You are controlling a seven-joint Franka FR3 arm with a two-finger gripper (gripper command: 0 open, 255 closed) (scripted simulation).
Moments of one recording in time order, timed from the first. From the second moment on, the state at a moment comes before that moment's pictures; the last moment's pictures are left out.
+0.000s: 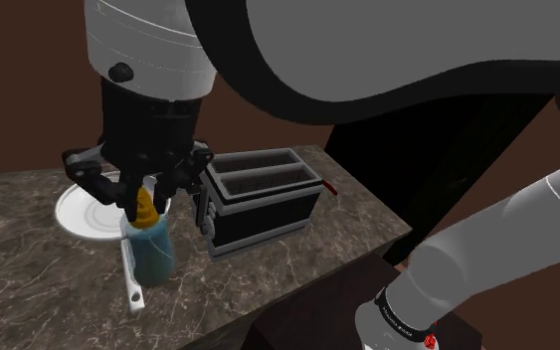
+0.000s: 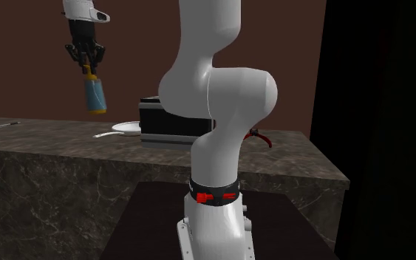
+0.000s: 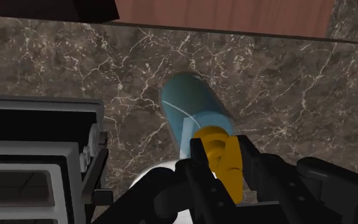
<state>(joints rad) -0.38 -0.24 1.15 -1.87 0.16 1.89 0.90</state>
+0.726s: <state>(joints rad) 0.21 0.57 1.08 -1.31 -0.61 1.69 1.40</state>
